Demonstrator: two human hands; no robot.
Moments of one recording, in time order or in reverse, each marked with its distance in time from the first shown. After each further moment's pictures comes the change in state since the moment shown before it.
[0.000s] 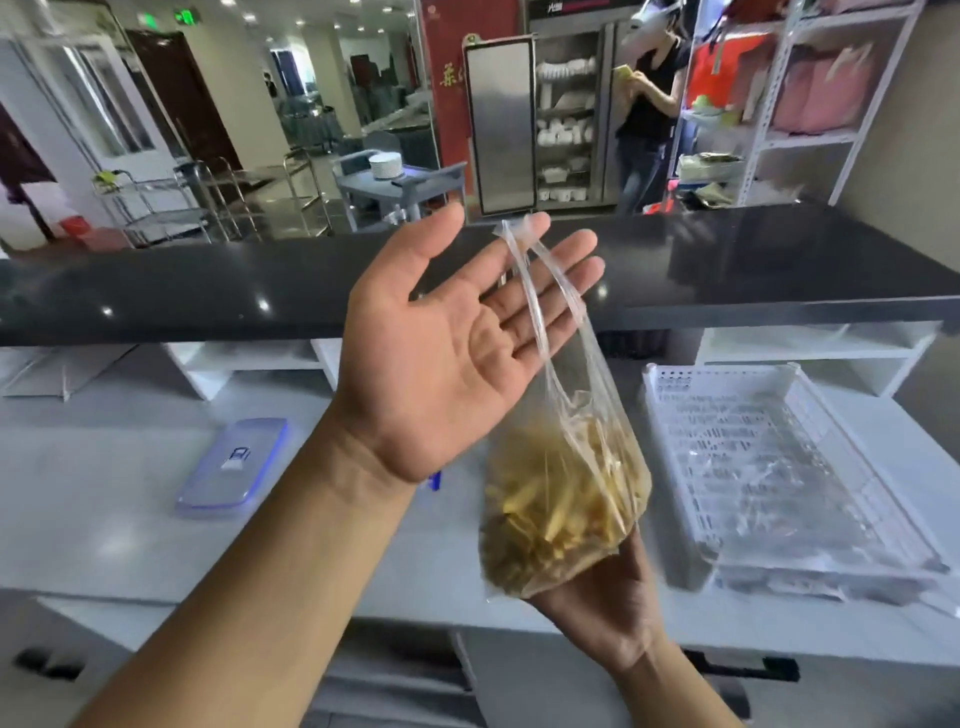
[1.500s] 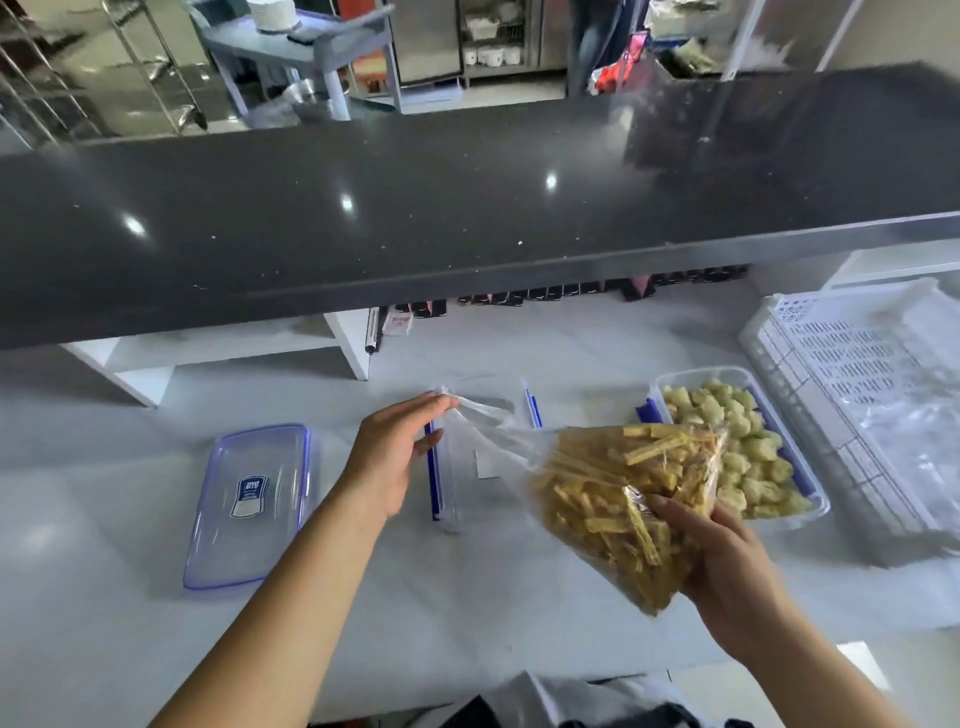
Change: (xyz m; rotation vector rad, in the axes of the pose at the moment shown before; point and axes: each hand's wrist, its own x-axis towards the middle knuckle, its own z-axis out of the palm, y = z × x) left_hand 0.010 0.040 -0.419 0.452 0.704 -0.282; right_hand 0.165 0.067 -0.024 -0.695 1.056 -0.287
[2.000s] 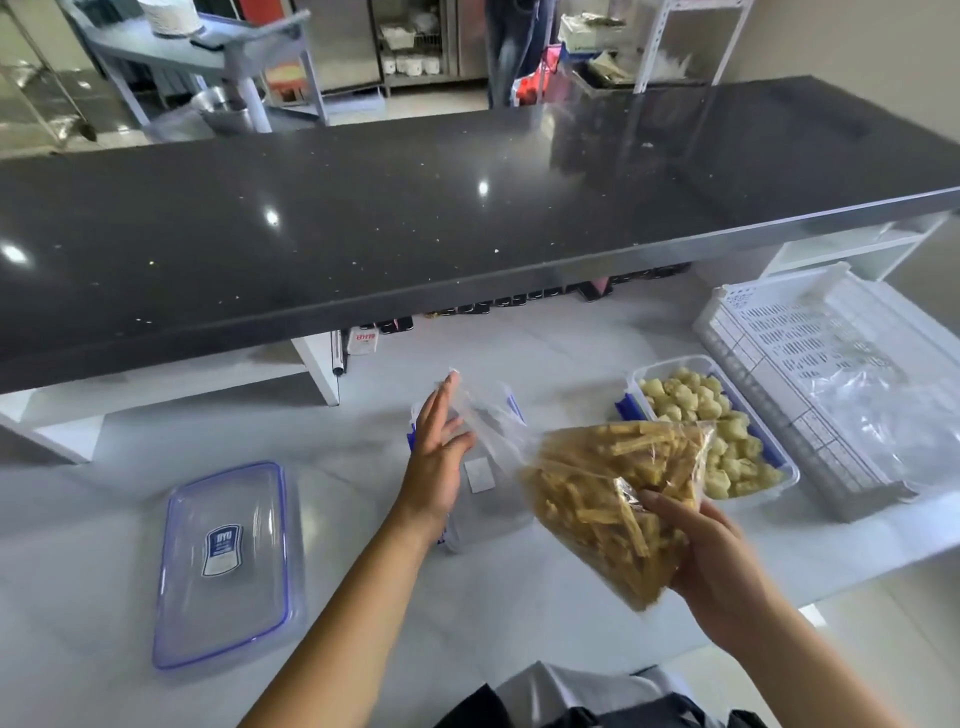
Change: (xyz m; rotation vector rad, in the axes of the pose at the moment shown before) left_hand 0.028 -0.038 0.015 0.187 -0.277 0.222; right_hand -0.011 0.014 0.029 0.051 0.098 -0.023
